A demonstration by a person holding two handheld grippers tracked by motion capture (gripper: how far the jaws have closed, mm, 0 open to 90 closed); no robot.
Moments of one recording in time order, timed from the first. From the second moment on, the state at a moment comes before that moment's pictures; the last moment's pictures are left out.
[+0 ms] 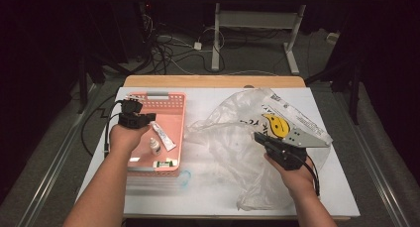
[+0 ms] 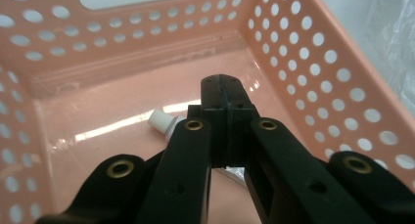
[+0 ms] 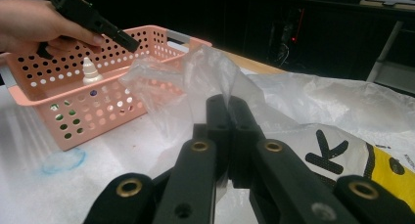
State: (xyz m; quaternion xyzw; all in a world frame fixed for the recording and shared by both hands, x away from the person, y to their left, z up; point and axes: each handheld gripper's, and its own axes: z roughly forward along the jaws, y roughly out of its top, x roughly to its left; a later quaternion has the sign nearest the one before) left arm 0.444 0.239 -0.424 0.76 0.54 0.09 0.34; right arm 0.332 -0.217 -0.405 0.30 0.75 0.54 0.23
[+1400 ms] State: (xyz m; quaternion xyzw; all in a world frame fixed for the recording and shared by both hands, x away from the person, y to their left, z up) left arm 0.461 0.232 -0.455 0.81 0.53 0.08 0.26; right arm 0.331 -0.218 -0.406 0.30 0.75 0.54 0.23
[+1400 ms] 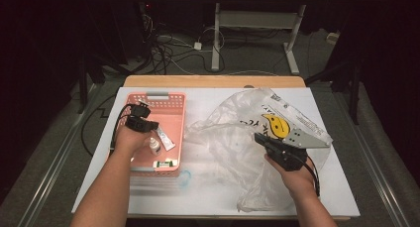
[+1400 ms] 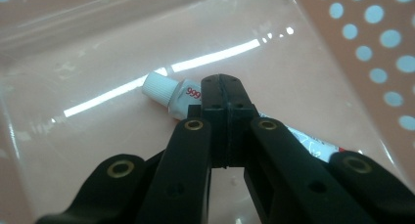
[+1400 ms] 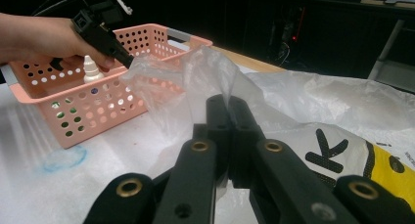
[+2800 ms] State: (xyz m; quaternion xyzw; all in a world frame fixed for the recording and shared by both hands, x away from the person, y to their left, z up) left arm 0.460 0.231 -0.449 0.83 0.52 0.07 0.18; right arm 0.328 -0.218 -0.403 0.29 0.75 0.54 0.23
